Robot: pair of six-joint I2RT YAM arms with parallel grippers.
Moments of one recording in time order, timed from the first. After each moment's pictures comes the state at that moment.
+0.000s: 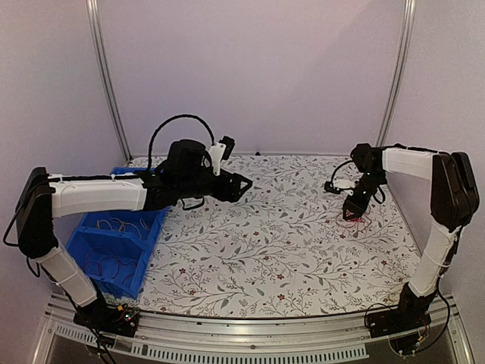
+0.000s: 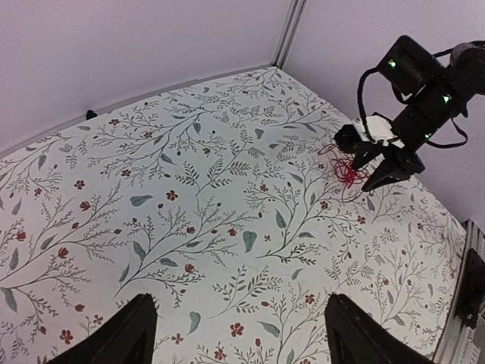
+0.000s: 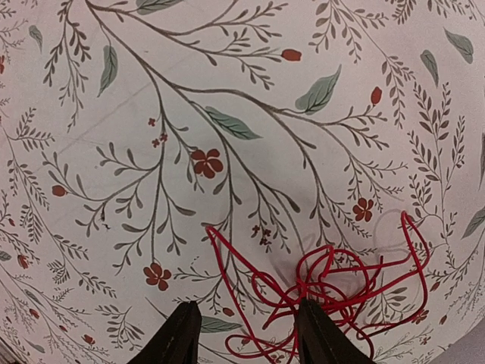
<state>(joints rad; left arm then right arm) -0.80 1.62 1.11 0.09 0.00 -0.24 0.20 1.83 1.32 -0.89 -0.13 -0.80</state>
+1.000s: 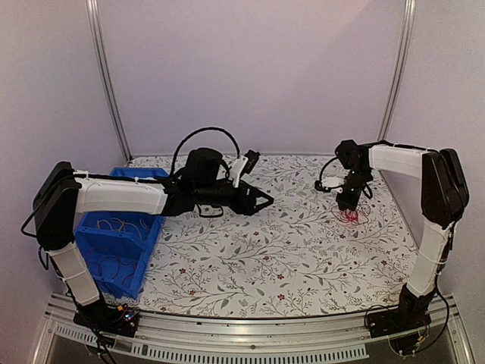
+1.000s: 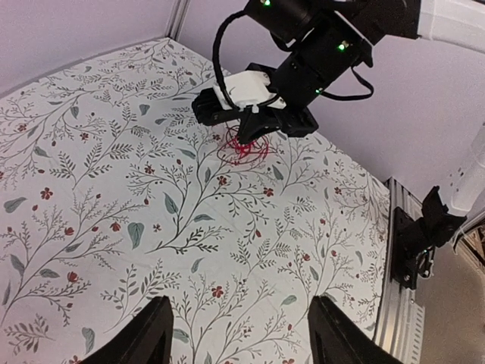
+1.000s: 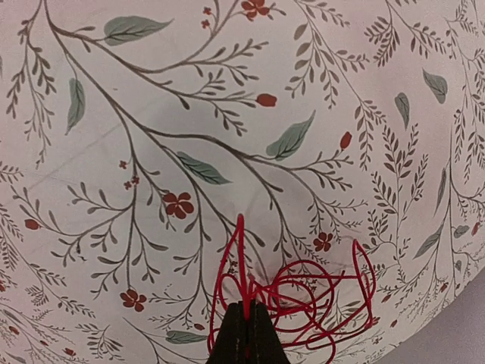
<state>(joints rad) -0.85 1.76 1.15 0.21 0.35 -0.29 0.30 1.91 1.42 -0.88 0.05 -0.77</state>
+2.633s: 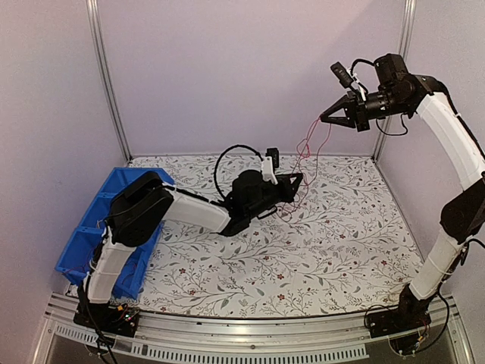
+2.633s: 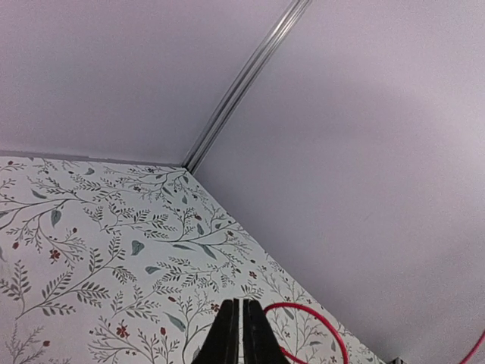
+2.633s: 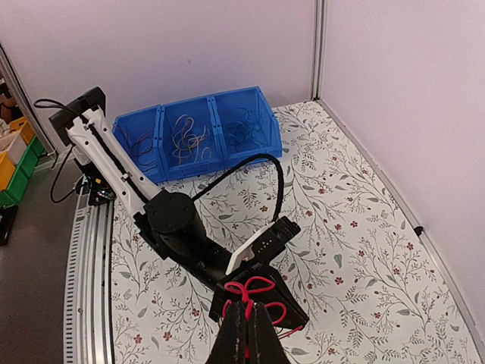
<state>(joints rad) -0.95 2.35 1.53 0.86 -0.08 -0.60 0.27 1.70 2.07 -1.10 -0.95 -0.58</state>
